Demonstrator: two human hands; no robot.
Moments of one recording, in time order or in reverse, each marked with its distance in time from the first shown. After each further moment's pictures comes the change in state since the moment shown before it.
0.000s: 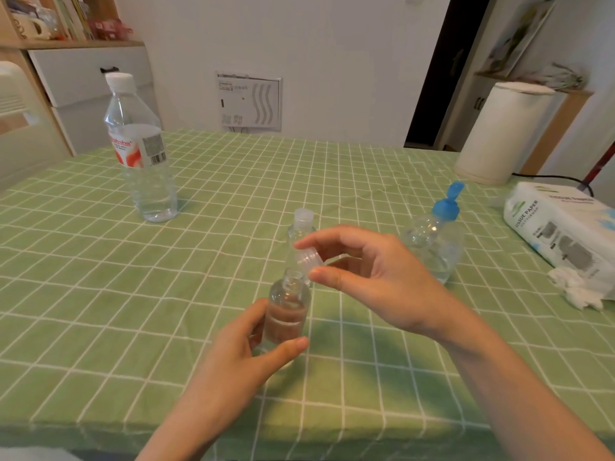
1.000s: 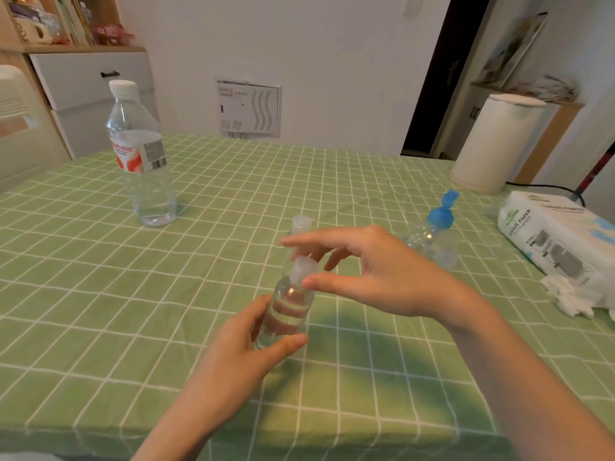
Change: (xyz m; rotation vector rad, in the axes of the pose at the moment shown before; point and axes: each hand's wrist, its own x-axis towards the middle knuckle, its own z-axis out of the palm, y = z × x) left_hand 0.007 0.005 0.000 0.051 -0.014 0.007; right_hand 0.014 -0.017 -0.014 -0.390 -0.178 -0.003
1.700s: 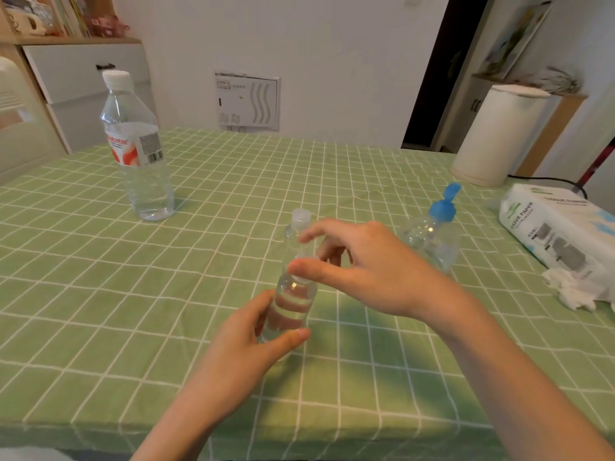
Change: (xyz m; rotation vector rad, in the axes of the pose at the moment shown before) left_hand 0.003 -0.002 0.003 -0.032 -0.023 -0.011; right_hand 0.003 0.001 0.010 -0.104 0.094 0.107
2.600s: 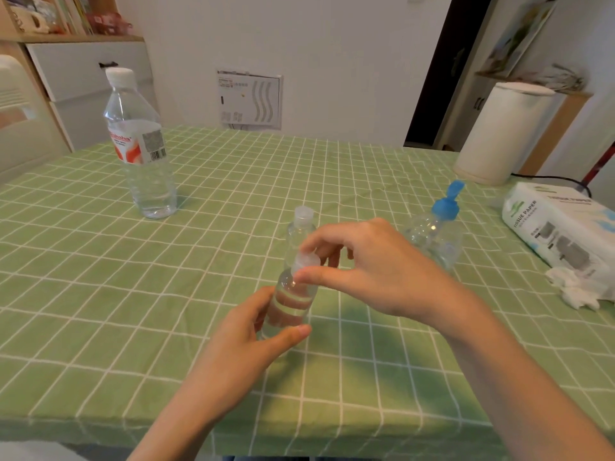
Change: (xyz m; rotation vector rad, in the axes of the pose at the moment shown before) left_hand -0.001 -0.001 -0.002 -0.008 -0.001 0.024; right_hand -0.003 -0.003 0.001 -0.038 0.002 -0.032
